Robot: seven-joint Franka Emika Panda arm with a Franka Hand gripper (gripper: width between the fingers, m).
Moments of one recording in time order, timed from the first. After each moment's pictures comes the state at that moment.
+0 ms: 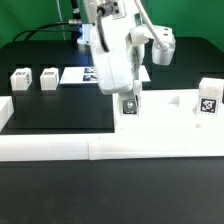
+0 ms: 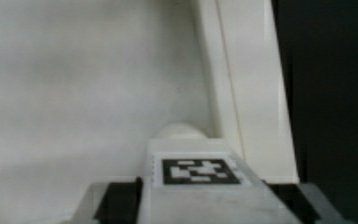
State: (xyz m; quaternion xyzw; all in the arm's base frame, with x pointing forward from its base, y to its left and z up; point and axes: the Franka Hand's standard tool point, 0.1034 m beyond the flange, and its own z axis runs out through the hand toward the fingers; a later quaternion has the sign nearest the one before) arm 0.625 0.006 0.062 -0.66 0.74 0.02 0.11
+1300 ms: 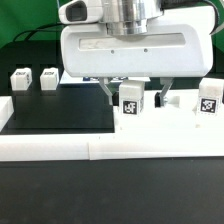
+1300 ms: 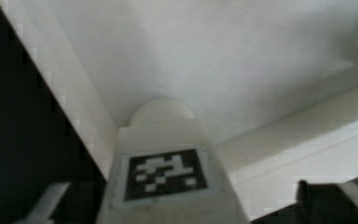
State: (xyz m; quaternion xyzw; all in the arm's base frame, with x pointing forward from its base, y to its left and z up) arm 0.625 0.013 0.060 -0.97 0.22 -0.03 0.05
